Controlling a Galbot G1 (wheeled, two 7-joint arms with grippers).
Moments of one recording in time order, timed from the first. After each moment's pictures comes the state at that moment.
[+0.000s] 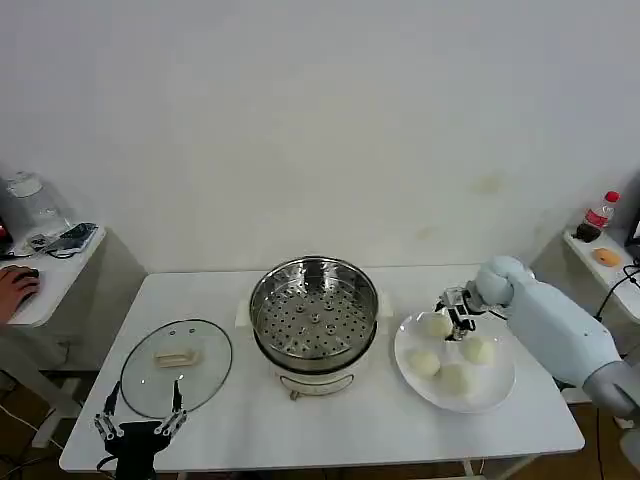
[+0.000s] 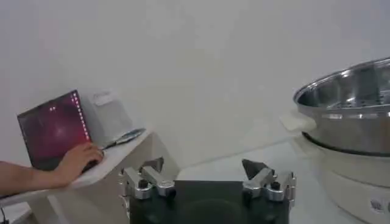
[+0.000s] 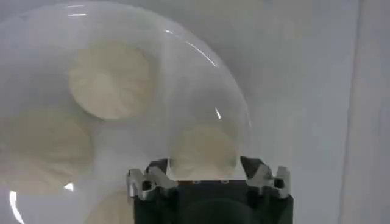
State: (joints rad) left arm 1.89 -1.45 -0.61 -2.29 0.19 0.10 -0.26; right arm -0.15 0.90 -0.50 0.96 -0.40 0.00 -1.03
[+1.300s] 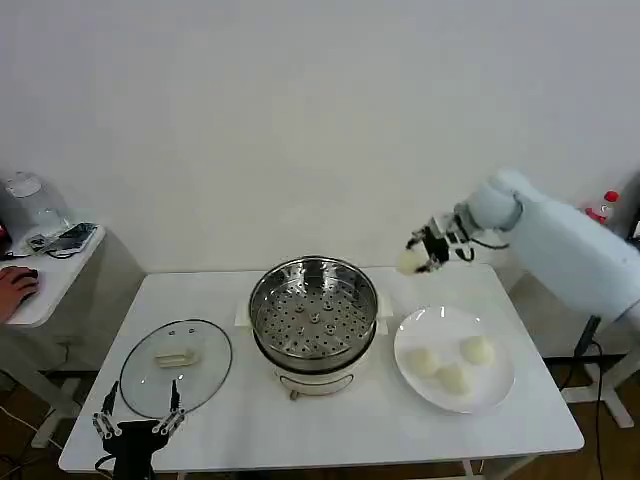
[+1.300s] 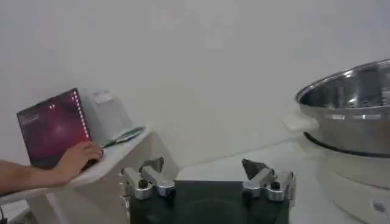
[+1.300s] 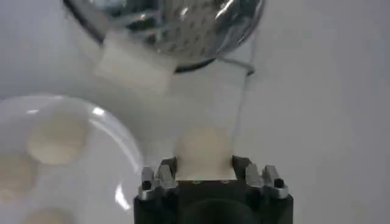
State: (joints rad) left arm 1.88 -1.43 -0.62 -2.28 0.15 0.11 -0.27; right arm 0.32 0.87 -0.78 1.19 -0.07 0.00 -1.10
